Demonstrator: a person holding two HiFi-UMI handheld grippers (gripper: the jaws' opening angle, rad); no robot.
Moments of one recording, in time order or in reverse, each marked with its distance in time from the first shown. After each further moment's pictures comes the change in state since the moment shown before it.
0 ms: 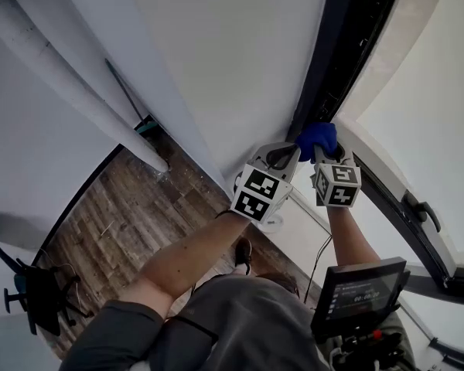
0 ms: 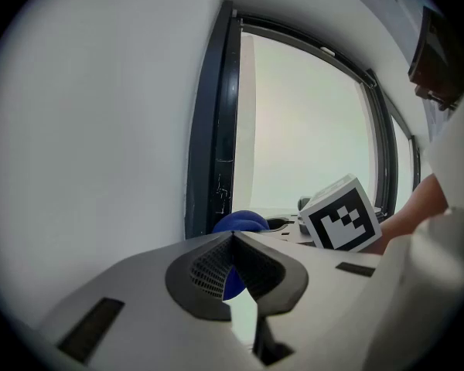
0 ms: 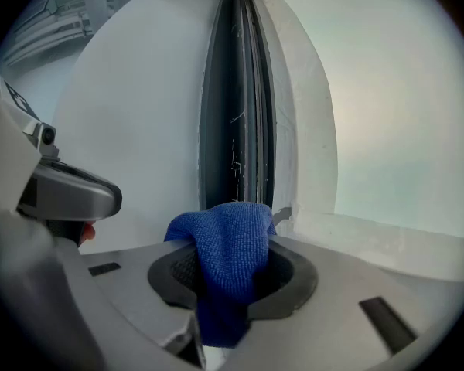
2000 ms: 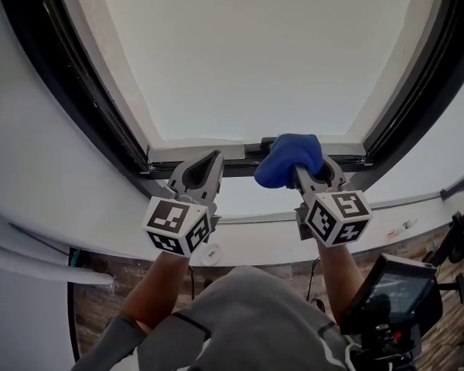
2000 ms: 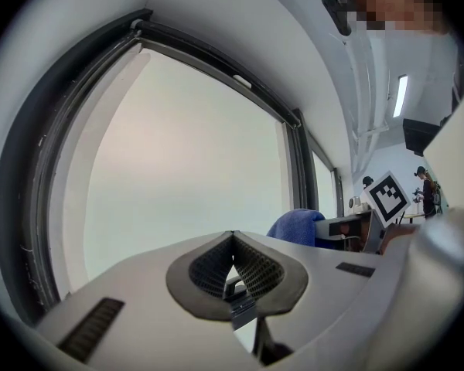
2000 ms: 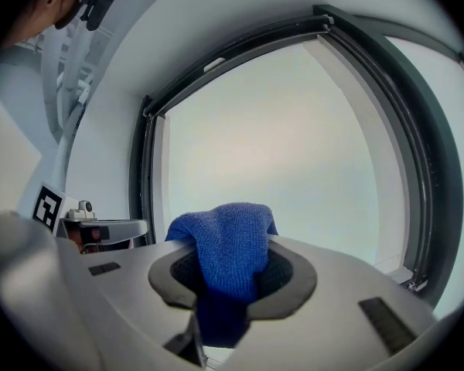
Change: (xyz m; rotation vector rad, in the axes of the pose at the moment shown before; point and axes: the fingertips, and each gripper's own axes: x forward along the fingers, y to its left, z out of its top) left arm 0.005 -0.279 0.151 0.106 -0.200 -0.528; right arm -0.427 -0.166 0.076 0.246 -0.244 -0.557
